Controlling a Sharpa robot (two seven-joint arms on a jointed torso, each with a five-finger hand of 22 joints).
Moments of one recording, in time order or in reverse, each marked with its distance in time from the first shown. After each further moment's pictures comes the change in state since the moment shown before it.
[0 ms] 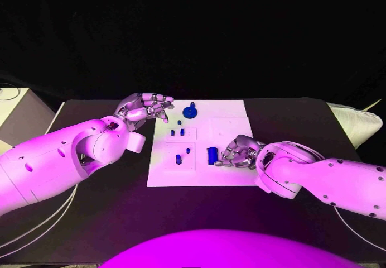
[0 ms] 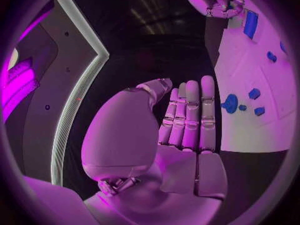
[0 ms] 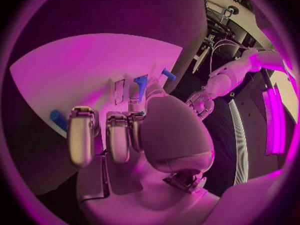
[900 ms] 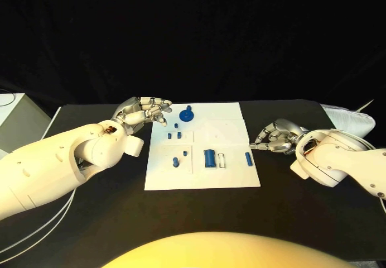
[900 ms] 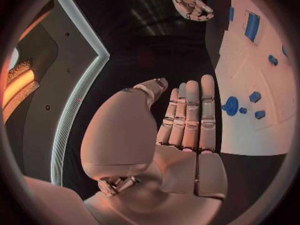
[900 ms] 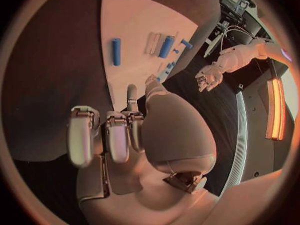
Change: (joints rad) left arm -0.006 0.001 0.000 -0.001 0.000 0.000 0.002; left_hand -0.033 -0.007 -0.049 0.049 -0.011 -0.005 -0.002 0.006 -0.003 0.000 0.000 0.009 0.004 0.000 0.000 0.000 0.006 0.000 0.007 0.007 -0.033 -0.022; right arm 0.070 -0.213 0.013 -0.016 0.015 -0.019 0.080; right_hand -0.029 -0.048 0.075 0.007 -0.001 -0.041 0.034 -0.066 -0.050 0.002 0.024 0.000 0.000 0.000 0.015 0.000 0.000 0.000 0.004 0.011 0.000 0.000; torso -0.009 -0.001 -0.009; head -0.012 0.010
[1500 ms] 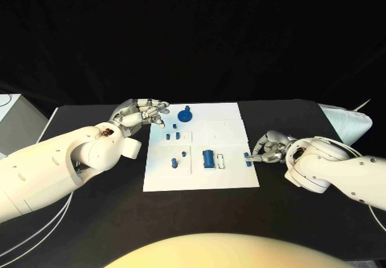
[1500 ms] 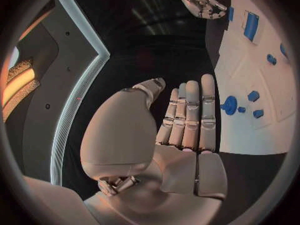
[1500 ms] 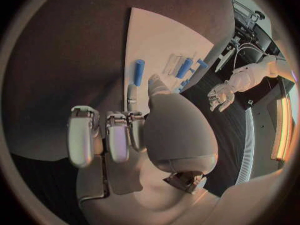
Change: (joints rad) left arm -0.001 0.001 0.000 0.000 0.001 0.005 0.002; left_hand -0.007 0.001 -0.027 0.027 -0.009 -0.003 0.003 0.005 -0.001 -0.007 0.000 0.002 0.001 0.000 0.000 0.000 0.003 0.000 0.011 0.003 -0.016 -0.015; right arm -0.052 0.049 -0.008 -0.031 -0.127 0.043 -0.118; right_hand -0.018 -0.018 0.003 -0.003 -0.005 0.022 -0.008 0.000 0.000 0.000 0.000 -0.009 0.000 0.000 0.000 0.000 0.000 0.000 0.000 0.000 0.000 0.001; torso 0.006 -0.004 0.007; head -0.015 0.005
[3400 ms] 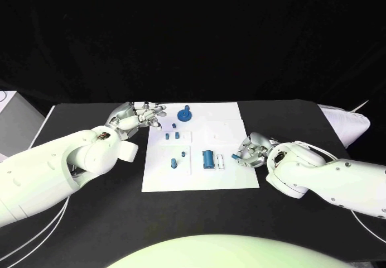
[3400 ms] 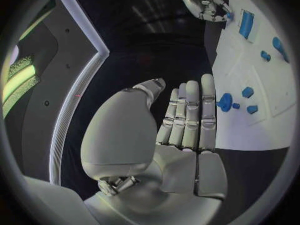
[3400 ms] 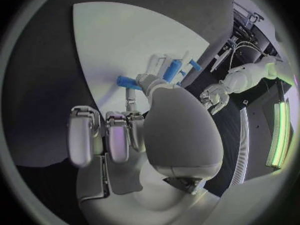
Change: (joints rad) left arm -0.005 -0.001 0.000 -0.001 0.000 0.006 -0.001; left_hand 0.004 0.004 -0.003 0.008 0.000 -0.003 -0.003 0.003 -0.001 0.000 0.000 0.005 0.001 0.000 0.000 0.000 0.001 0.000 0.011 -0.004 -0.009 -0.007; right arm -0.020 0.079 -0.002 0.044 -0.030 -0.113 -0.051; right_hand 0.096 -0.070 0.356 -0.014 0.334 0.012 -0.002 -0.034 -0.025 -0.004 -0.004 -0.004 0.000 0.000 0.000 0.000 0.000 0.000 0.000 0.000 0.000 -0.001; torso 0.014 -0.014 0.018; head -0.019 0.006
